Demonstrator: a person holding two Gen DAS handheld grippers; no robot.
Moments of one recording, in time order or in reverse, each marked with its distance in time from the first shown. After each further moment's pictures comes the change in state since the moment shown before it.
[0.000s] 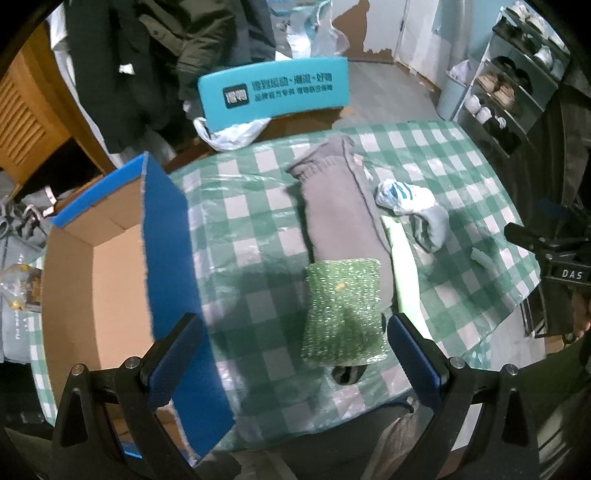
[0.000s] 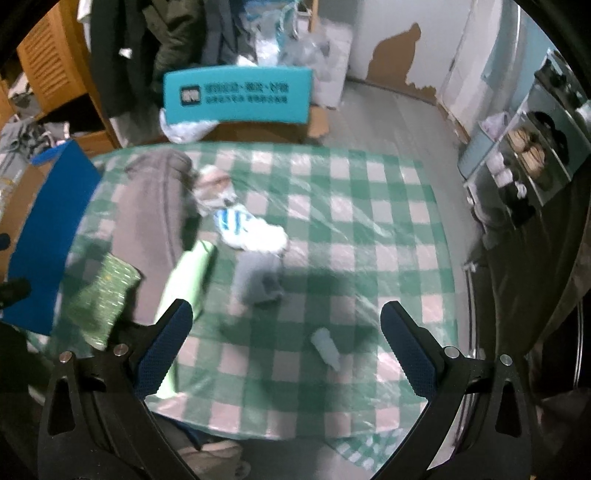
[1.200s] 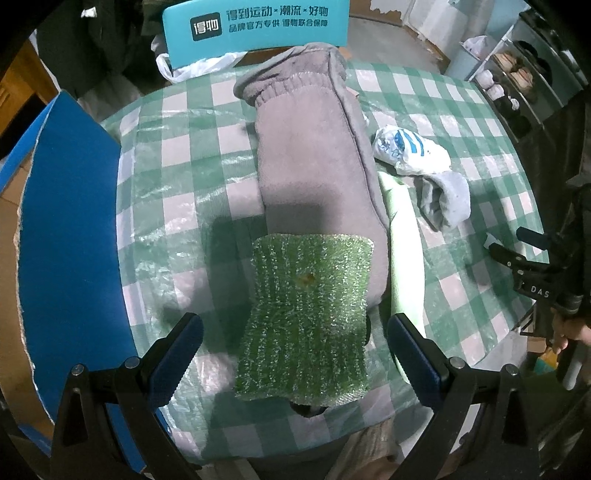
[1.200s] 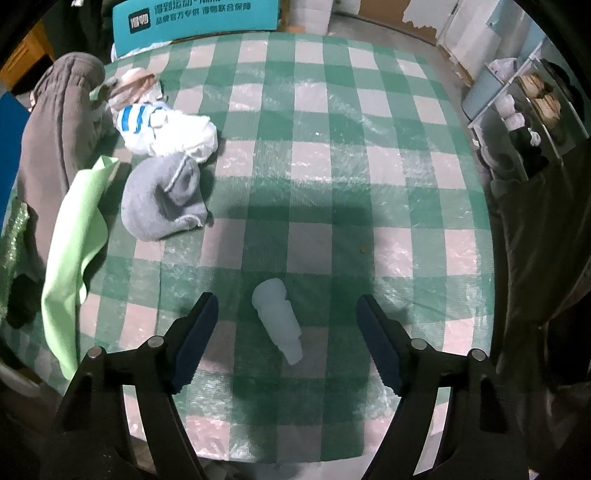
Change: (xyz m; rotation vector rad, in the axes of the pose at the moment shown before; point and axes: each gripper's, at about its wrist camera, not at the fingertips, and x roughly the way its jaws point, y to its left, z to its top) left arm 0.087 -0.025 0.007 -0.053 0.192 -0.065; right arm 0.098 -0.046 -0.041 0.023 0.225 -0.015
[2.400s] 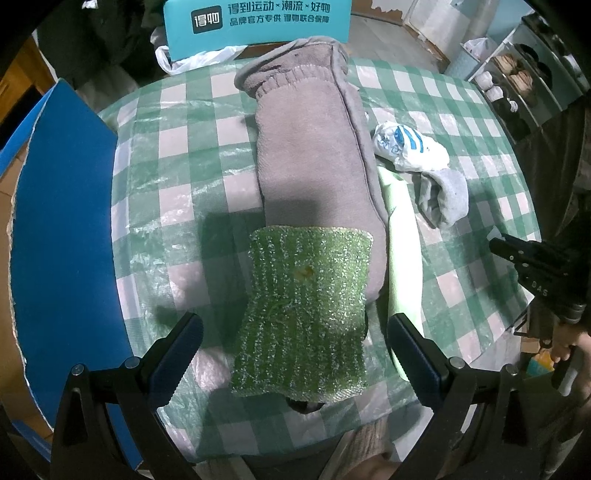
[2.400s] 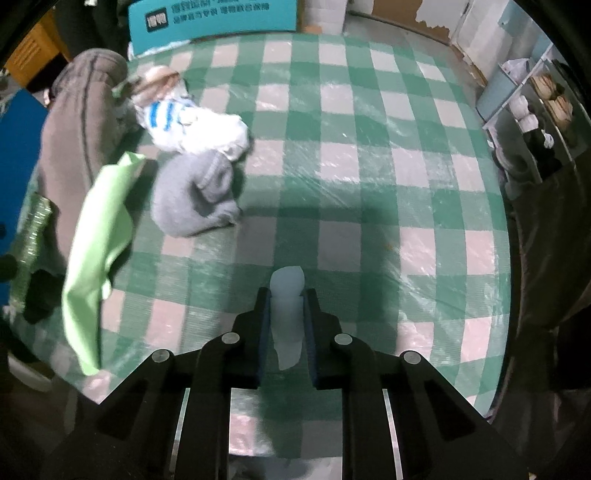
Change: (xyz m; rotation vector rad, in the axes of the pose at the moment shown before) left arm 0.002 0.003 -0.002 -0.014 0.016 -0.026; right arm -0.010 0.011 -0.001 -0.015 -0.010 0.072
